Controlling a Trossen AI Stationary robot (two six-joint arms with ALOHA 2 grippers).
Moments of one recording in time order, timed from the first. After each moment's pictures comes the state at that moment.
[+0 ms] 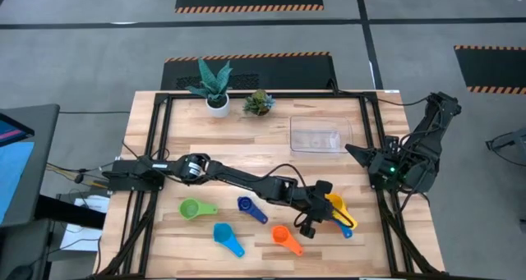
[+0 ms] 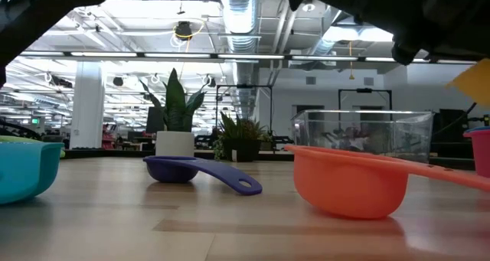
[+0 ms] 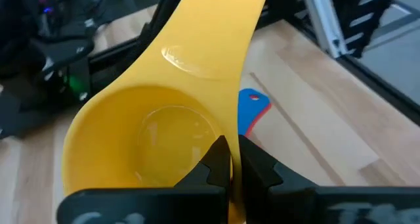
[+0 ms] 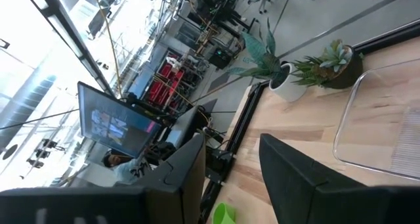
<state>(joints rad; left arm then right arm) -0.23 2.52 2.24 -0.26 0.07 0.24 0.94 0.67 0.68 -0.30 1.49 1.33</state>
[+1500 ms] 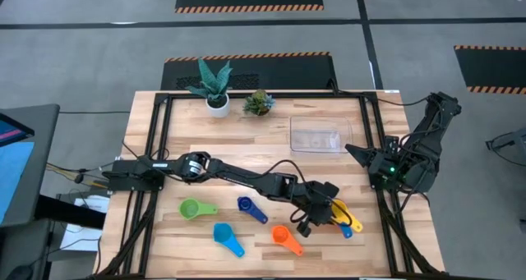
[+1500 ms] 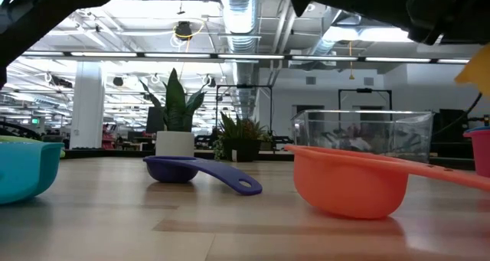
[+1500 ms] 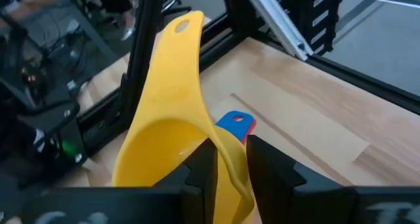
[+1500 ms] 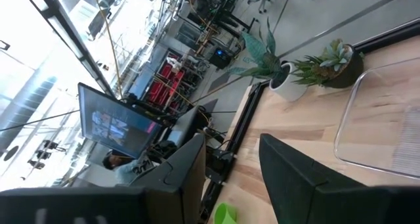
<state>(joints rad) -0.21 2.52 2.24 -0.20 0.22 0.48 0.94 0.67 0.68 -0.30 1.49 1.34</state>
